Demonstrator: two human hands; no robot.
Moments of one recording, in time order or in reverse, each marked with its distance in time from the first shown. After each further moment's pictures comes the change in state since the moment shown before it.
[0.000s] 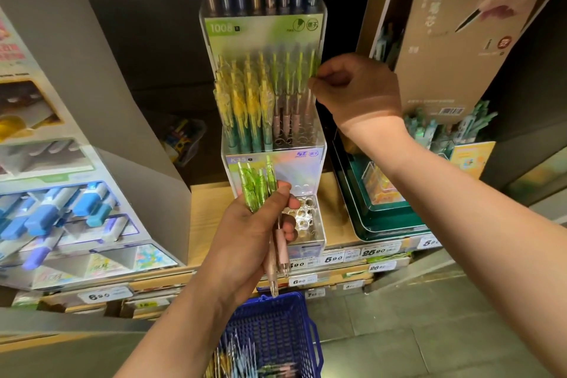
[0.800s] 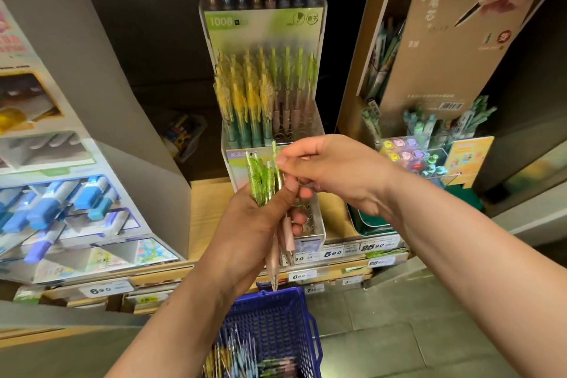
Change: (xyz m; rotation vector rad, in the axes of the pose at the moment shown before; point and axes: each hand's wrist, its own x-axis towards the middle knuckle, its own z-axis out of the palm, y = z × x) left_hand -0.004 0.007 0.006 0.052 -0.084 0.038; right_hand -0.074 -0.005 0.002 0.490 -0.739 0.430
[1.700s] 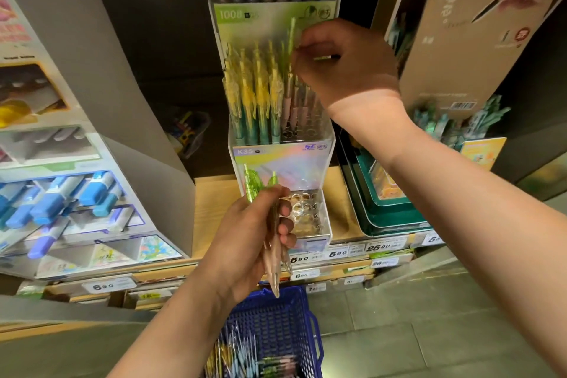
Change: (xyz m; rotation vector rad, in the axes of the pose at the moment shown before) left_hand 0.000 -0.007 -0.012 -0.193 0.120 -0.196; right_hand 0.039 -0.063 -0.013 -0.446 0.663 -0.579
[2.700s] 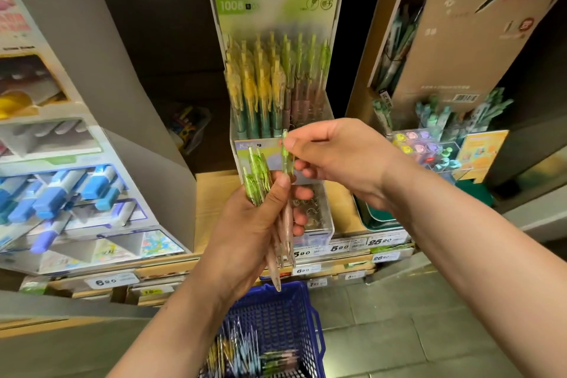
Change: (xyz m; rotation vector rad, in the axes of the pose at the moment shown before) left_hand -0.007 0.000 -0.005 0.133 -0.165 0.252; right_hand -0.073 0.019 0.000 0.408 -0.533 0.563
